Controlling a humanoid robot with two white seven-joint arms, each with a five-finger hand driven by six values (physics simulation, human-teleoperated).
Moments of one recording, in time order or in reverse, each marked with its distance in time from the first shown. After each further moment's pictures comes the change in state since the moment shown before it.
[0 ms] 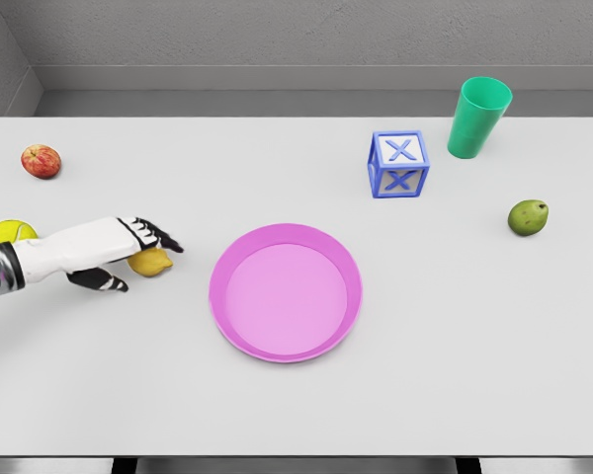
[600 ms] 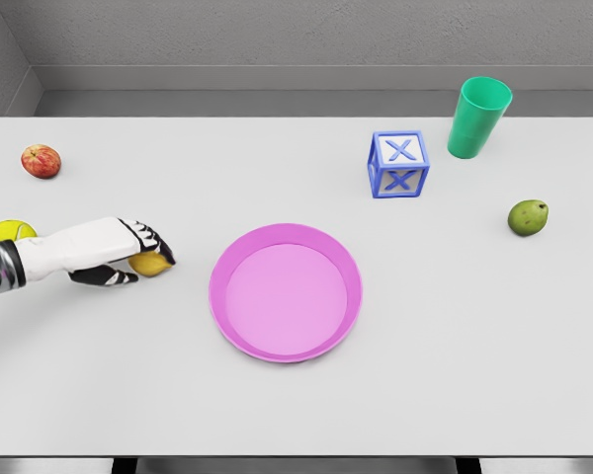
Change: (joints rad) left arm -0.021 -0.002 -0.019 0.008 -0.001 0.001 -0.016; right arm 0.000 0.000 0.000 0.000 0.000 0.000 0.000
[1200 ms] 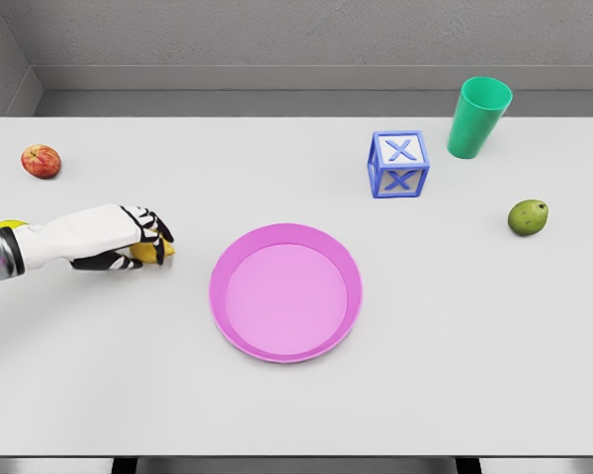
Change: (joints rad) left arm -0.035 0.005 0.002 -0.025 0.004 -0.002 -0.007; right arm 0.000 0.000 0.000 0.000 0.000 0.000 0.000
